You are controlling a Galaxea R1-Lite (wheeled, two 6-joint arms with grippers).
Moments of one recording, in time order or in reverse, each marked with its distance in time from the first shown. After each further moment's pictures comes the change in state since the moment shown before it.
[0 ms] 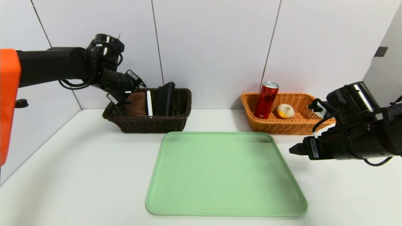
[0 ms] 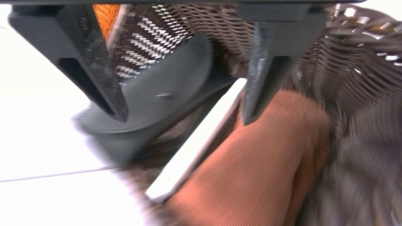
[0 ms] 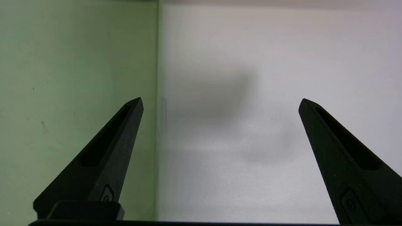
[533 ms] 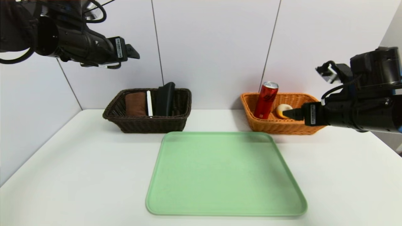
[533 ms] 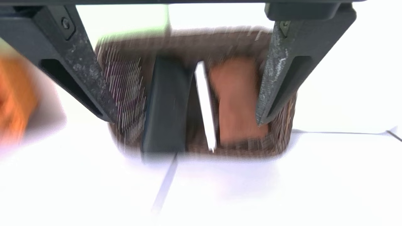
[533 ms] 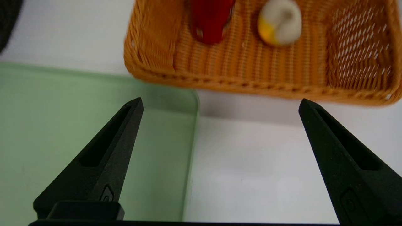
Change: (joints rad) left arm -0.072 -0.306 0.128 -0.080 0.087 0.774; right arm 0.000 -0.048 -0.079 -0.271 0.042 -0.099
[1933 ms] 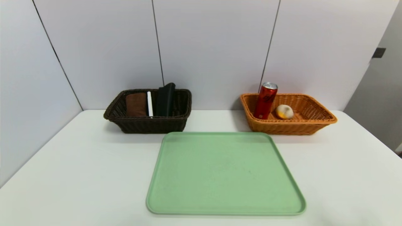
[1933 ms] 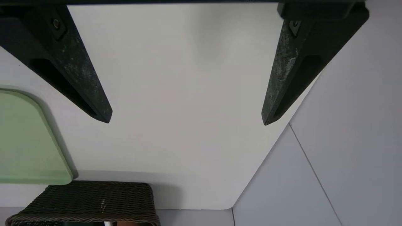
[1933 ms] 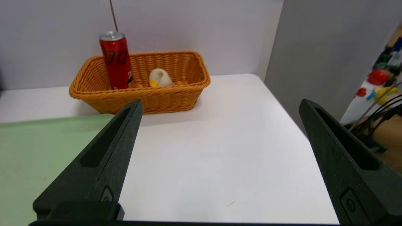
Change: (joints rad) left arm 0.219 -1.707 1.367 0.051 0.083 0.196; right arm -0.190 -1.044 0.712 -0.232 -0.145 -0.109
